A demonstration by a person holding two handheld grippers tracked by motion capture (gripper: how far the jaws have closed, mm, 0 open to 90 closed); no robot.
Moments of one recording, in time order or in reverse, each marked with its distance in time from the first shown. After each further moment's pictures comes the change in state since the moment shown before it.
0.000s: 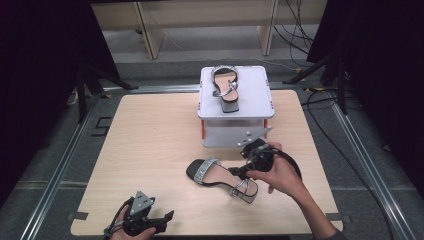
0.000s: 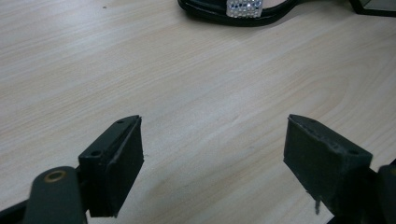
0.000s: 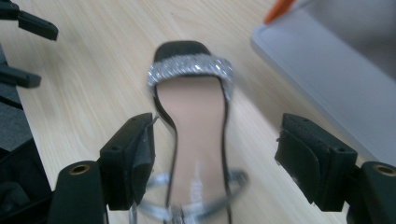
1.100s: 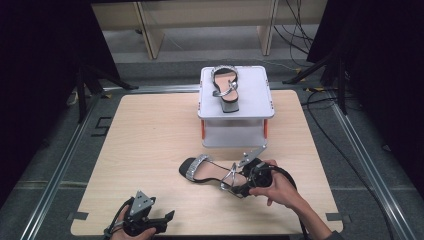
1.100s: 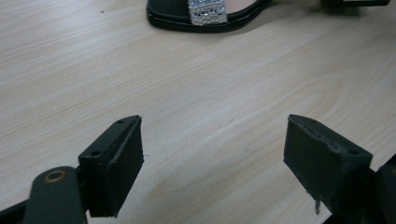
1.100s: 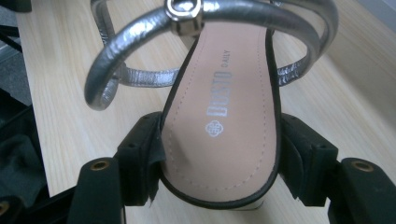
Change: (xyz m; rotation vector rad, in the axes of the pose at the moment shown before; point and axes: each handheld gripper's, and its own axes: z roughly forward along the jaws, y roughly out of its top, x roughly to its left) left arm -0.003 0.001 0.000 -0.032 -0.019 -0.015; right arm -0.004 -0.055 0.043 0.085 0.141 -0.035
